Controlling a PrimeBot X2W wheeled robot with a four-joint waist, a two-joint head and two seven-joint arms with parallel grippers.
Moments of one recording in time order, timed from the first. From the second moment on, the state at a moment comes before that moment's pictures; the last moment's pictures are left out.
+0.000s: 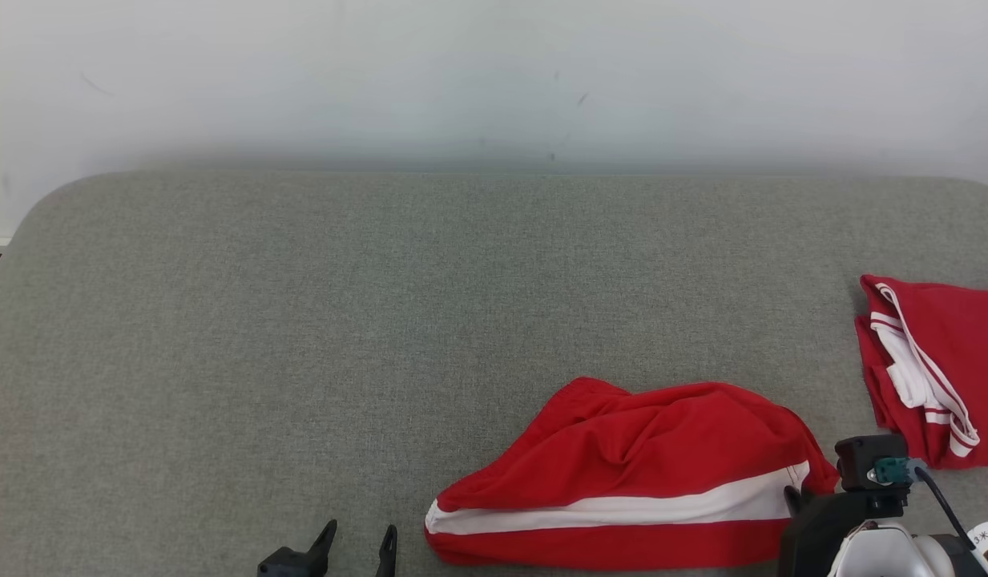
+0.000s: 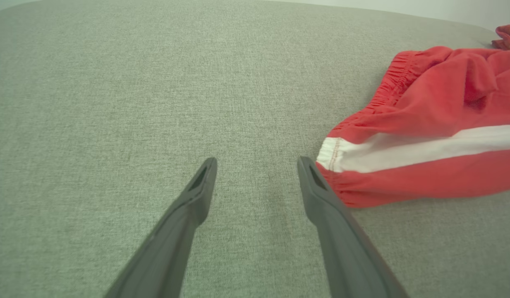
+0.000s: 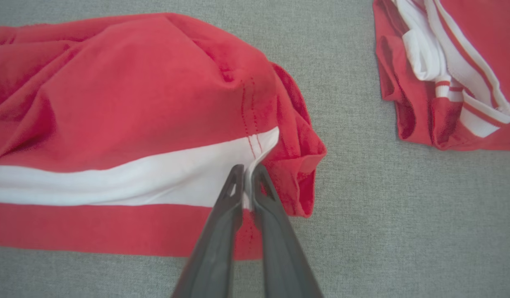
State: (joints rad) left arm -0.14 0.40 -0.75 0.17 -0.67 0.34 -0.10; right arm 0.02 -0.05 -0.13 -0.02 0.01 0.13 0.66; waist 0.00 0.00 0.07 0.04
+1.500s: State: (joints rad) left arm -0.29 0.37 -0.93 0.22 -0.76 -0.04 0.06; right arm -0.04 -0.05 -0.31 0.12 -0.05 0.13 0.54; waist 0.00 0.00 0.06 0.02
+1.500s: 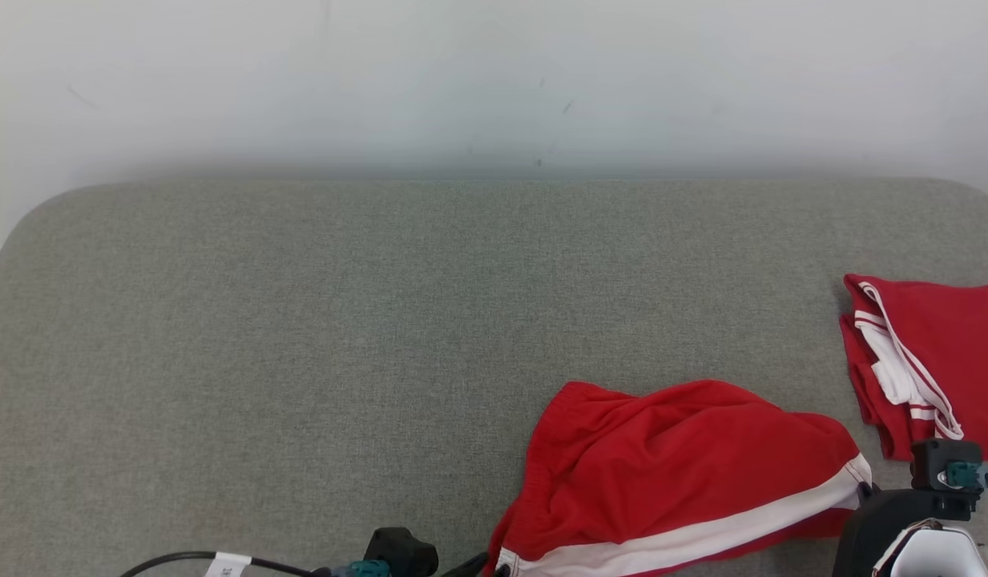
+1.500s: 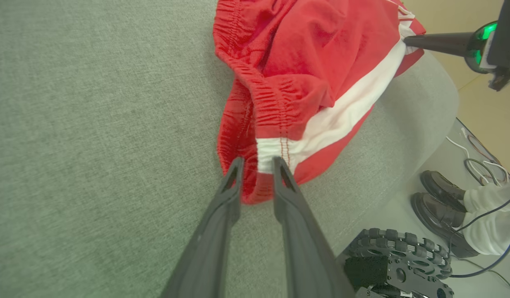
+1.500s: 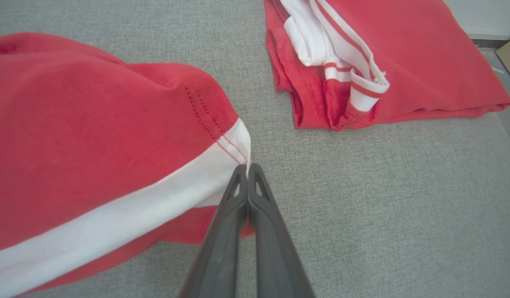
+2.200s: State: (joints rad) left arm -0.31 0.37 -0.92 0.19 -0.82 -0.08 0.05; right arm -0.05 -0.05 -0.29 0.11 -0.03 0.13 0.51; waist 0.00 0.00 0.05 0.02
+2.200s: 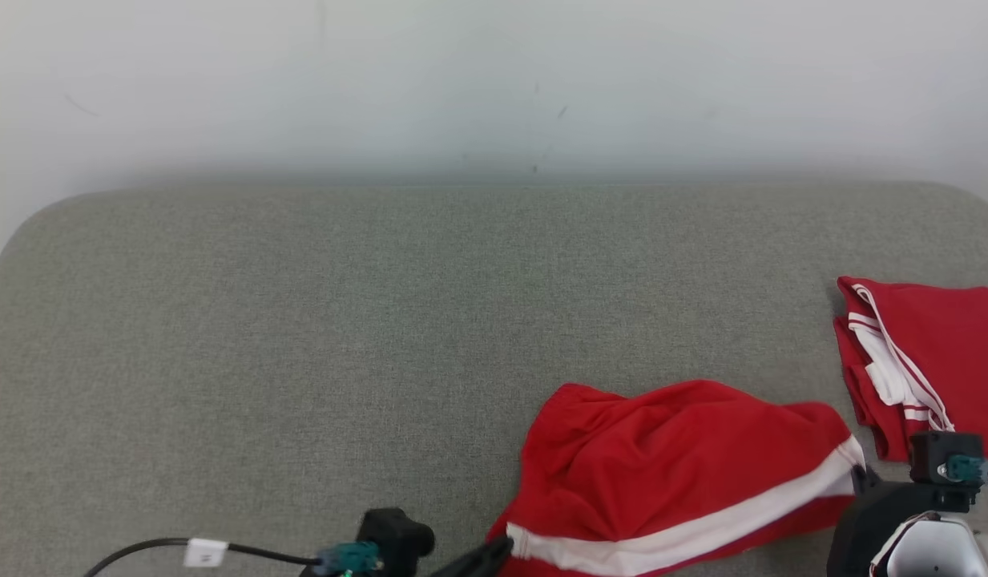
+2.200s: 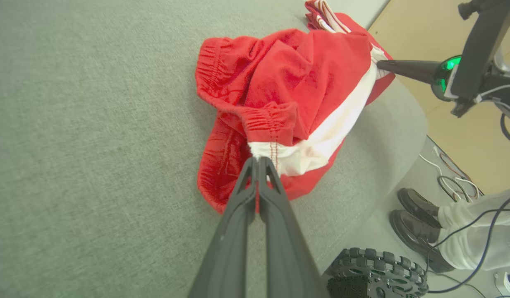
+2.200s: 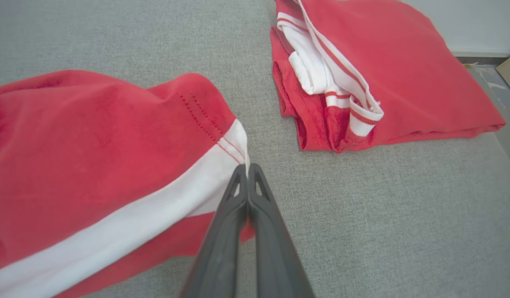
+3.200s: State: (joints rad) left arm -0.73 0.42 -0.57 0.02 -0.91 0.04 -0.02; right arm -0.52 -0.20 0.04 -0.10 0.36 0.13 0.46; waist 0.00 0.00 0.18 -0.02
